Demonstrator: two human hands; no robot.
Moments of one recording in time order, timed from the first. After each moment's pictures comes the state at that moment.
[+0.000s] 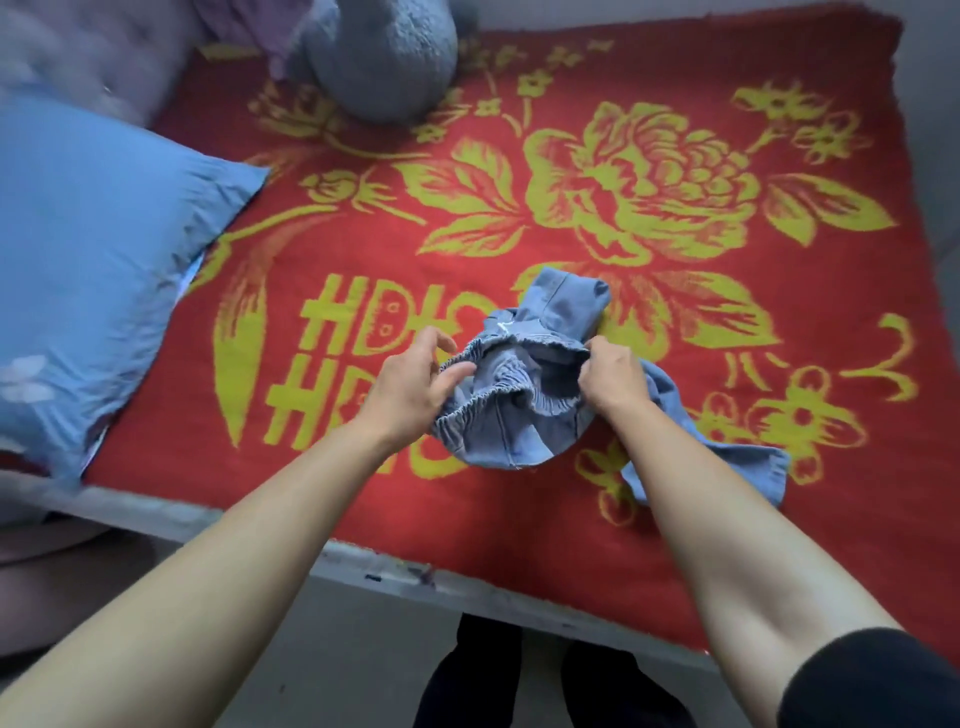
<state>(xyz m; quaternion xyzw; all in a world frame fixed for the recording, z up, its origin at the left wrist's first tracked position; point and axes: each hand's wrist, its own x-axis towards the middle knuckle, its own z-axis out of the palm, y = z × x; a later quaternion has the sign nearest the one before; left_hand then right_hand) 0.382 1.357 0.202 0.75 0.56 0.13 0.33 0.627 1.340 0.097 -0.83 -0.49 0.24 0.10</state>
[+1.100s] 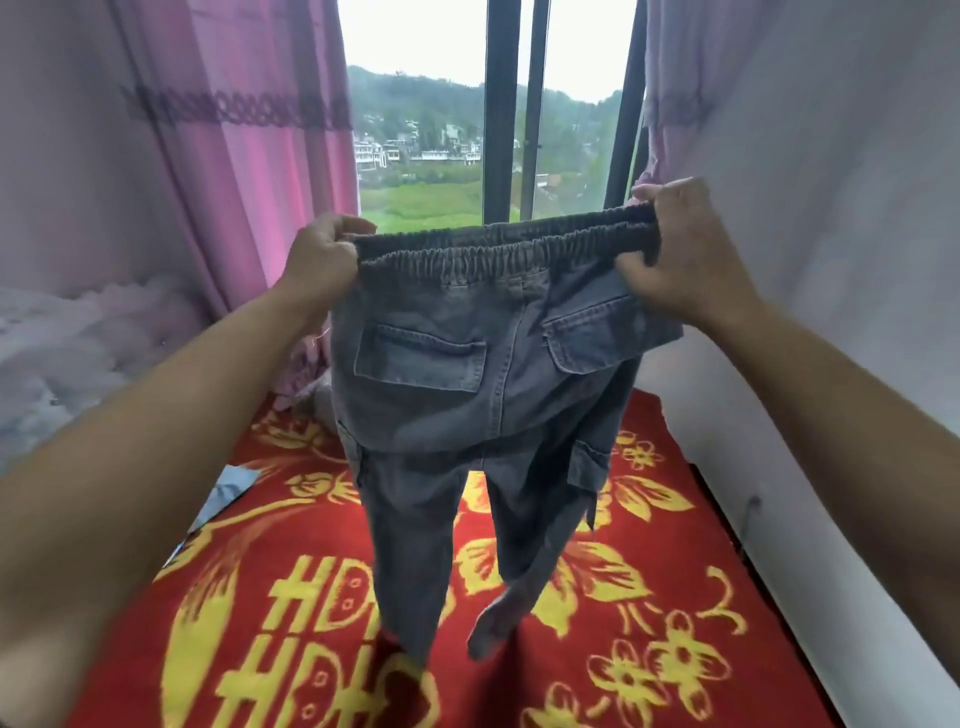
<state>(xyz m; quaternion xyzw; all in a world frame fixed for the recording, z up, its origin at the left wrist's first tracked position) 0.361 1.399 0.682 0.67 0.42 0.51 0.34 0.680 1.253 0.690 -0.66 -0.62 -0.24 0.36</state>
